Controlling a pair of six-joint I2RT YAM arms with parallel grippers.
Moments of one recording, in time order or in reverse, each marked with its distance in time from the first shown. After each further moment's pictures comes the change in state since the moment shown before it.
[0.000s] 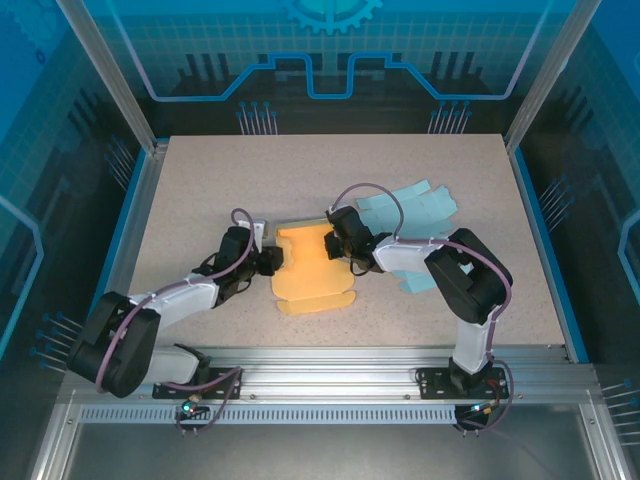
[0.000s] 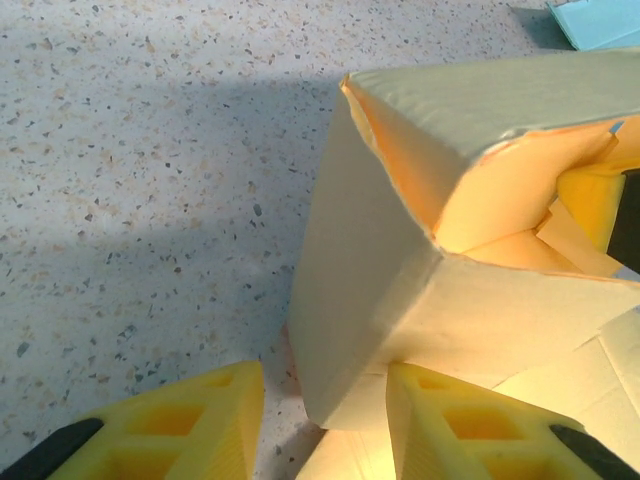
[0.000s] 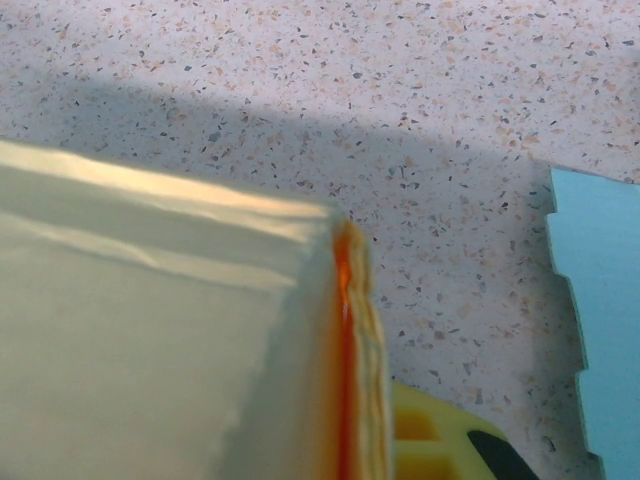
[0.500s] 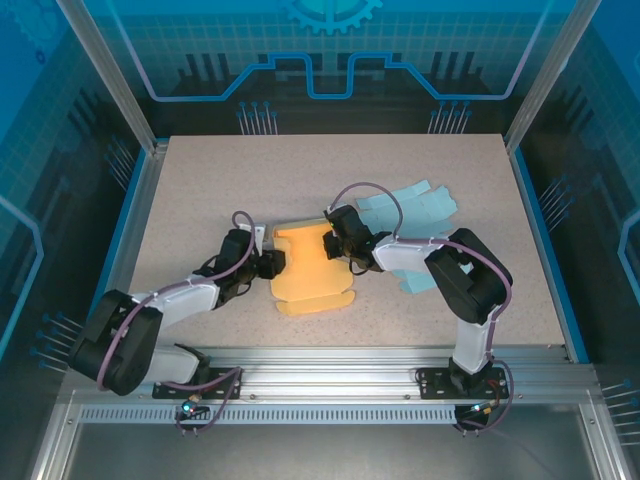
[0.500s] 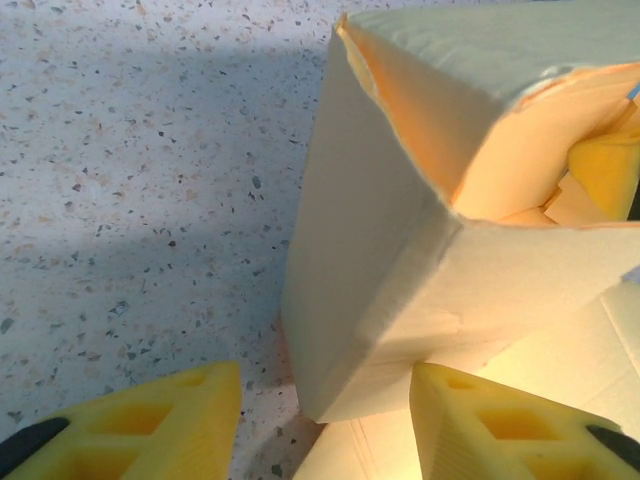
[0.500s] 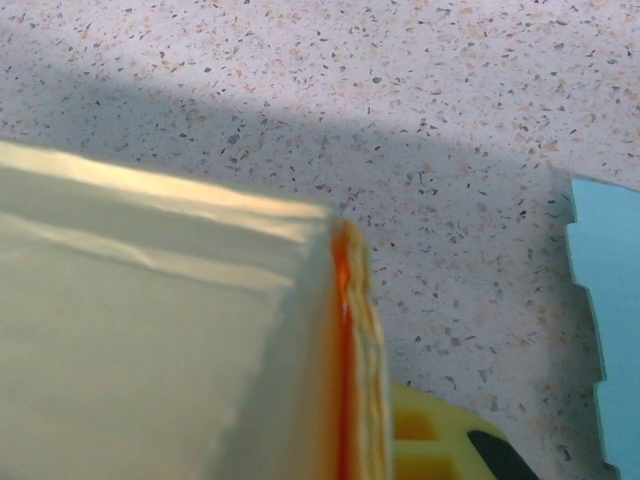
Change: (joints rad) left arm -0.002 0.025 -0.017 0.018 0.014 -0.003; right arm 0.001 0.000 0.013 -0.009 -0.021 -0.012
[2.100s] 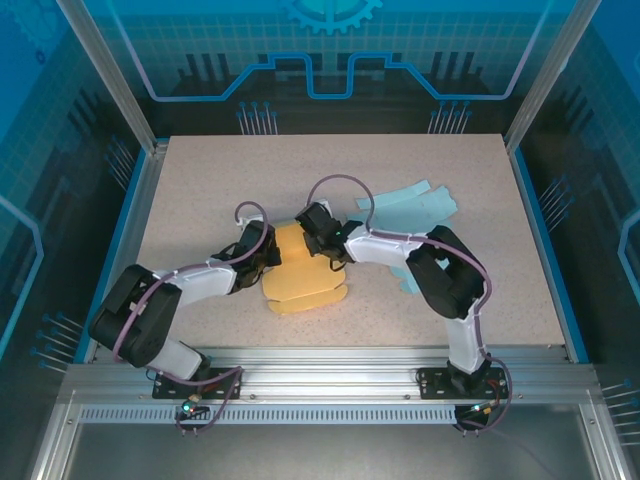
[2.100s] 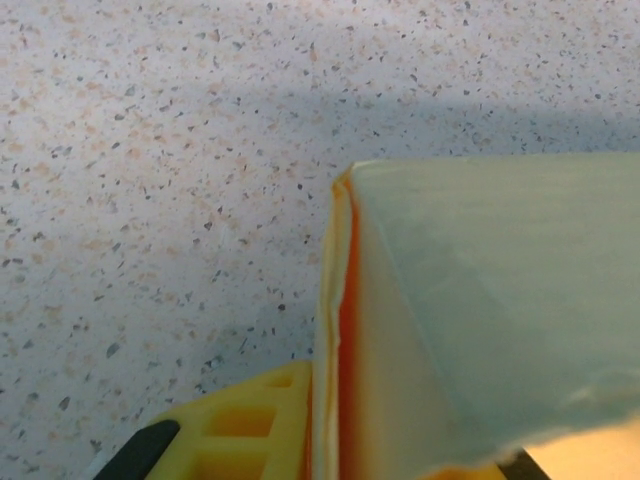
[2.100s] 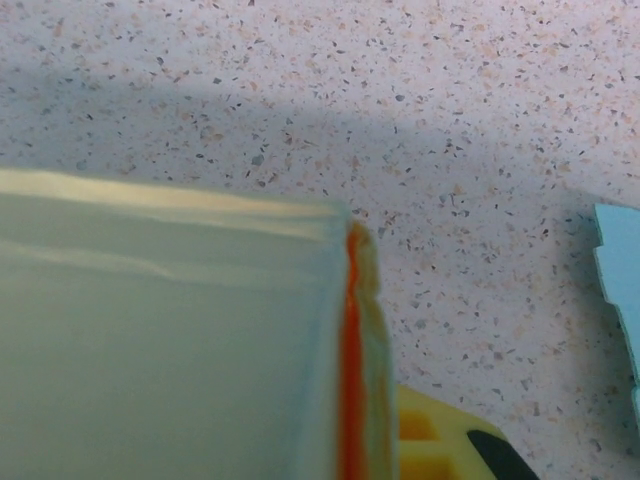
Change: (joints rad) left arm -0.073 0.152 0.157 -0.118 -0.345 -0.227; right arm 0.110 0.137 0.313 -0.348 0.226 0.096
